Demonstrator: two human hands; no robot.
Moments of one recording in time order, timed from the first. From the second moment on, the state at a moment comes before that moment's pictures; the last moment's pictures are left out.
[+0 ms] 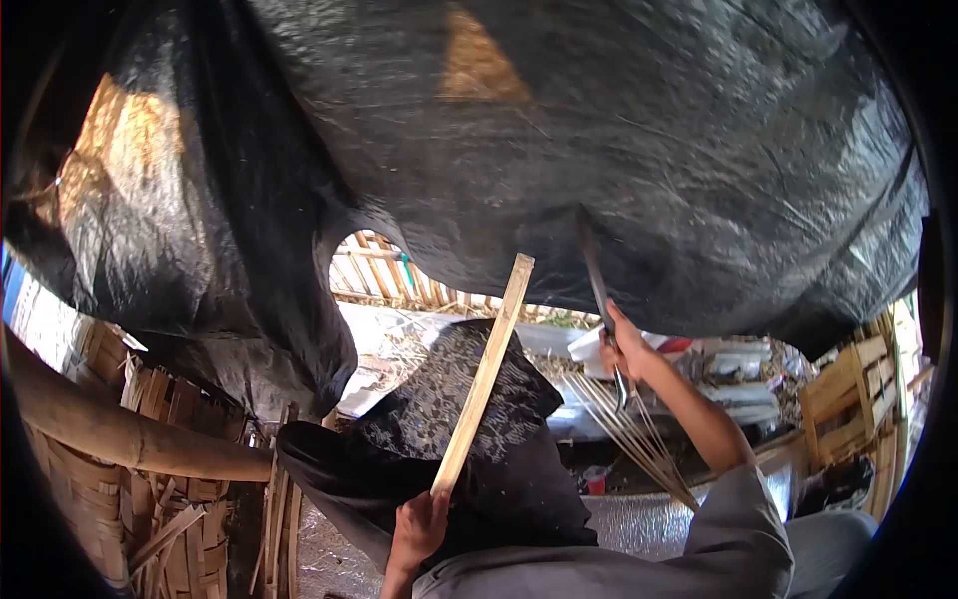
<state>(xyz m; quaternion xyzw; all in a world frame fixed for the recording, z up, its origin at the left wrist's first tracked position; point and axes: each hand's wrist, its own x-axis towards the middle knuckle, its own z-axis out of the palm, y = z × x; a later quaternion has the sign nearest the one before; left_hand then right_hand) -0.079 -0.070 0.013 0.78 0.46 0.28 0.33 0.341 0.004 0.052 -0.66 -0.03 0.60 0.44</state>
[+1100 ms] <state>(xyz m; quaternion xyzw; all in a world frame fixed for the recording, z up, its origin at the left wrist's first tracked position) -0.096 -0.032 0.005 0.47 0.30 0.15 0.82 0.212 -0.062 0.045 -0.73 -0.66 0.15 0.12</state>
